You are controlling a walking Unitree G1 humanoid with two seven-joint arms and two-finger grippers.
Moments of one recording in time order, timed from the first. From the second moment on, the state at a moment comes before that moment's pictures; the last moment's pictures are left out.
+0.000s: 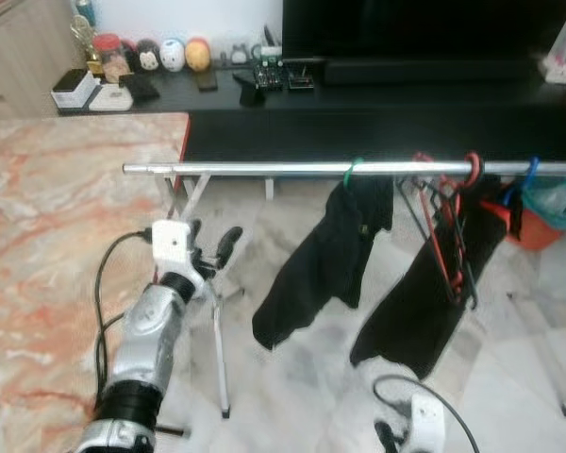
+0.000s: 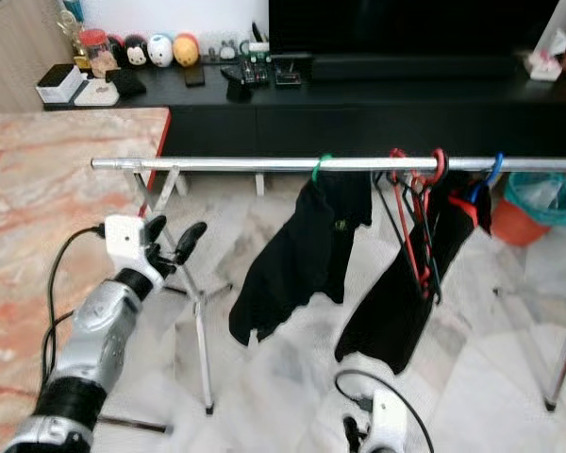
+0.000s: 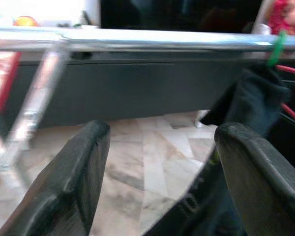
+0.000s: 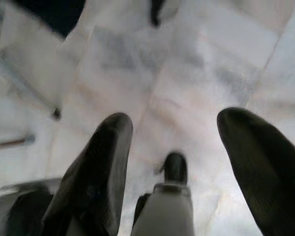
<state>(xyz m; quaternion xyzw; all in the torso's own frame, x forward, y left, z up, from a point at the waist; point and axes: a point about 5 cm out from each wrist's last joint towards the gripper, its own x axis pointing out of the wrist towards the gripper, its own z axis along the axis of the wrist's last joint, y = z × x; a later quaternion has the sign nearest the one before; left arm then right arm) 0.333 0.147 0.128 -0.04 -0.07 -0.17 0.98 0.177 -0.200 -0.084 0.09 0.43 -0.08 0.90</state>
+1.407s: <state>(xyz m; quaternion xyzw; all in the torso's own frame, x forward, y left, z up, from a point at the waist) 0.329 0.150 0.120 -0.03 -0.05 -0.18 0.98 0.179 -0.192 -0.084 0.09 0.43 -0.07 0.90</state>
